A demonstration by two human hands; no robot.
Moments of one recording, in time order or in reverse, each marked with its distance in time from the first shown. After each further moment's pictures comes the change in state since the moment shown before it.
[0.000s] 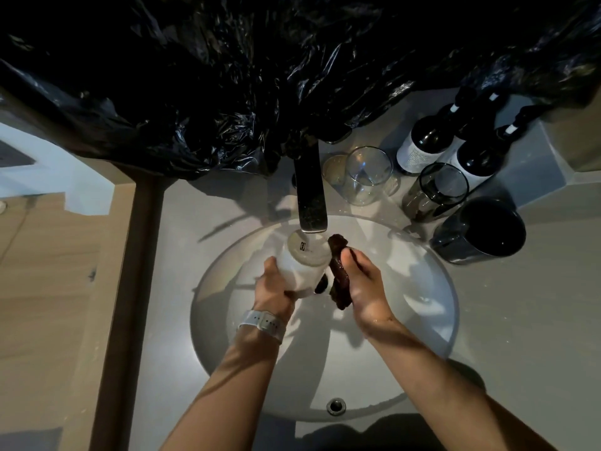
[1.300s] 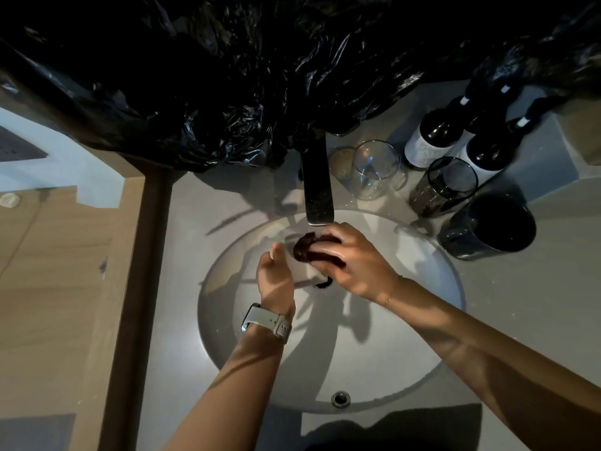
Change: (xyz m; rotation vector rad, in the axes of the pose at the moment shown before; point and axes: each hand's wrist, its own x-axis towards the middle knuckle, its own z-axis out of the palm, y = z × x) left_hand -0.022 0.012 0.004 0.230 0.187 0.295; right_hand 0.033 -0.023 -0.006 -0.921 -0.467 -0.921
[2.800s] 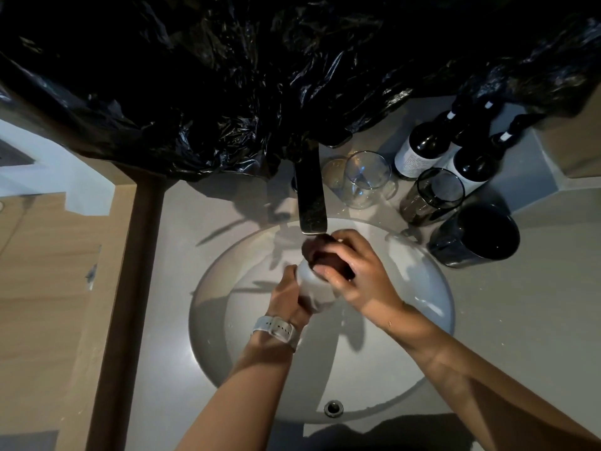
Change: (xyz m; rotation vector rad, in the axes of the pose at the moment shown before) left_hand -0.002 -0.020 0.017 -0.290 -0.268 -0.563; right_hand -0.020 -0.015 -0.005 0.085 0.191 0.259
